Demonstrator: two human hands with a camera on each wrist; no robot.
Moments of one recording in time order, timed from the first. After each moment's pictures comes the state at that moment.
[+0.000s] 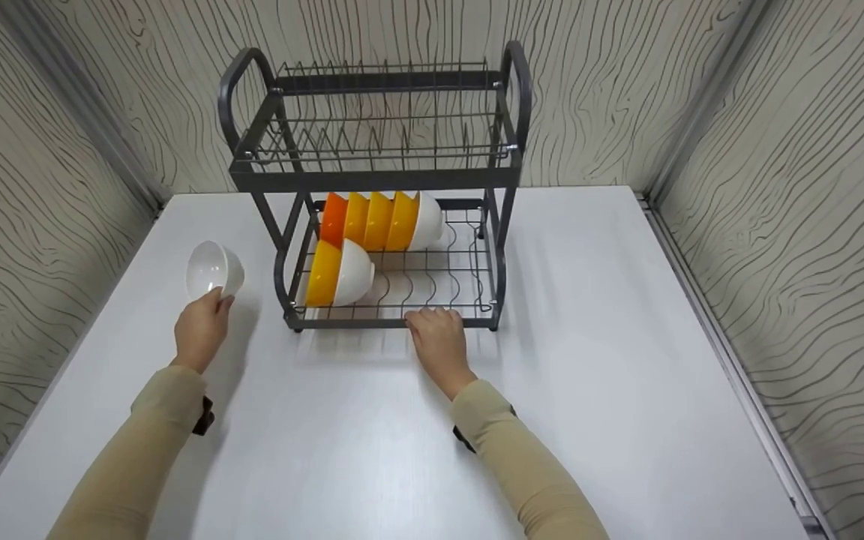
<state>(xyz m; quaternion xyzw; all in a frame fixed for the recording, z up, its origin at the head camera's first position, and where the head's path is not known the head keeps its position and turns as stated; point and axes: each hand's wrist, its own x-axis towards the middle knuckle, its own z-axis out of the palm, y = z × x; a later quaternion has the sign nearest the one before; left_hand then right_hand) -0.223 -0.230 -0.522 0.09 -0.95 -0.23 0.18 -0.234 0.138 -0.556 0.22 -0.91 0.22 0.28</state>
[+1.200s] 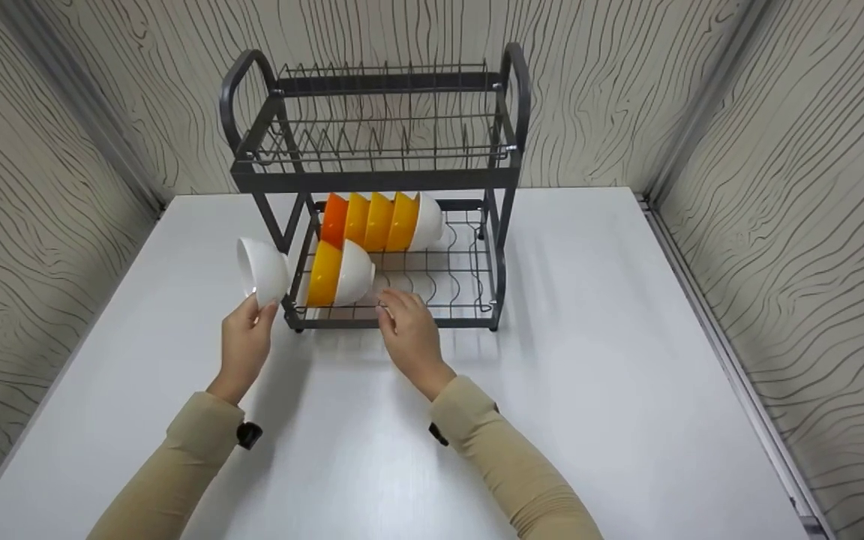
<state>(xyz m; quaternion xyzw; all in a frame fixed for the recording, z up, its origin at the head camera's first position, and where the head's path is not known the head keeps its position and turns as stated) -0.178 -0.131 -0.479 0.03 -0.88 -0.42 0.24 -0.209 0.105 -0.502 0.23 -0.86 0.40 0.20</state>
